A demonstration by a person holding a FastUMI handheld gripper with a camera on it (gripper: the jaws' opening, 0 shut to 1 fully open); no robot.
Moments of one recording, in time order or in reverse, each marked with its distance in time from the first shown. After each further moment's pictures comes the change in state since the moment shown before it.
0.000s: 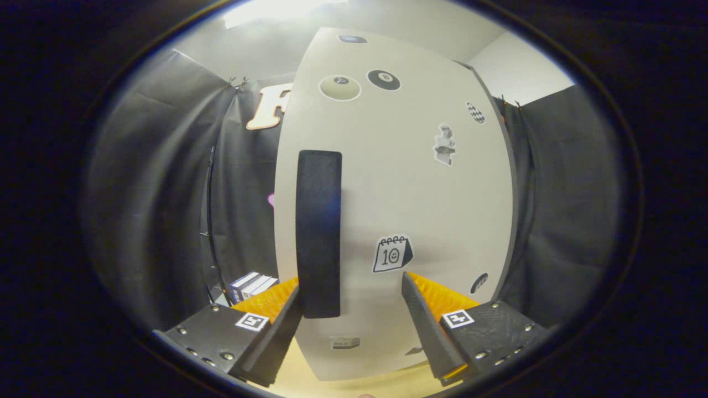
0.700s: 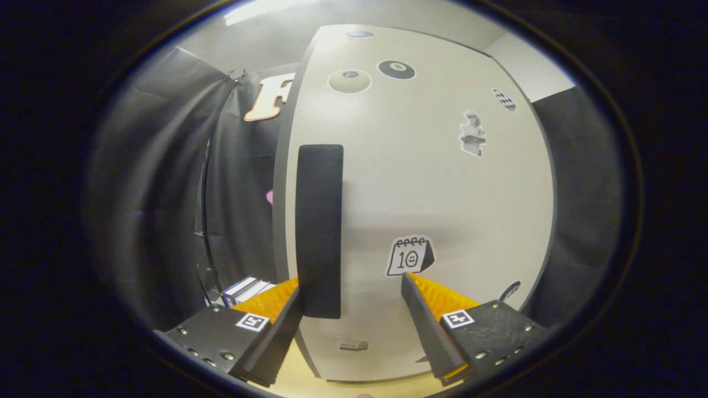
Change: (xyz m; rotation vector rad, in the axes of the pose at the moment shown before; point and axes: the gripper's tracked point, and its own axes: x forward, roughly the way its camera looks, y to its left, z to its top) arm 0.070 0.021 -0.003 -0.008 0.004 0.008
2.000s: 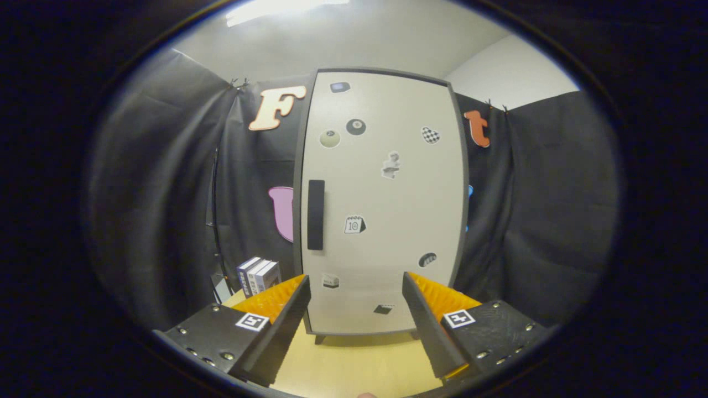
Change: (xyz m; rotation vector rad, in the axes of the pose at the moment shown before) arm -0.220 -0.054 0.017 -0.007 0.043 -0.074
